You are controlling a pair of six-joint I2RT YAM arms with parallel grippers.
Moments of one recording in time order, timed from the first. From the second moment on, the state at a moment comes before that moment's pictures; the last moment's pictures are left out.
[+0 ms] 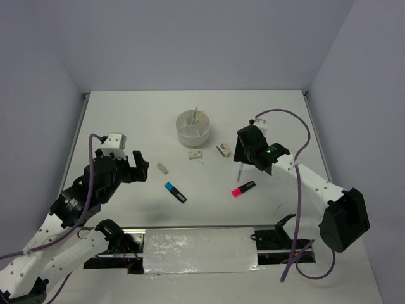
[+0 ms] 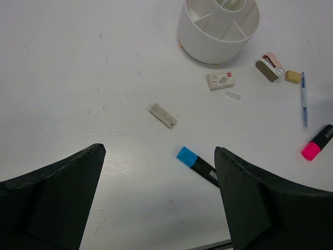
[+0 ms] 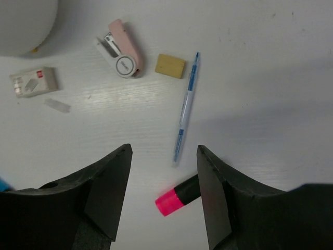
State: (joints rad) left arm -0.62 0.59 0.85 -0.70 -0.38 -0.37; right arm 0.57 1.22 0.92 -0.55 0.37 0.60
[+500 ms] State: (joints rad) left arm -0.65 0.62 0.85 -0.70 -0.37 -0.37; right arm 0.42 1.61 0.94 -0.47 0.21 0.61
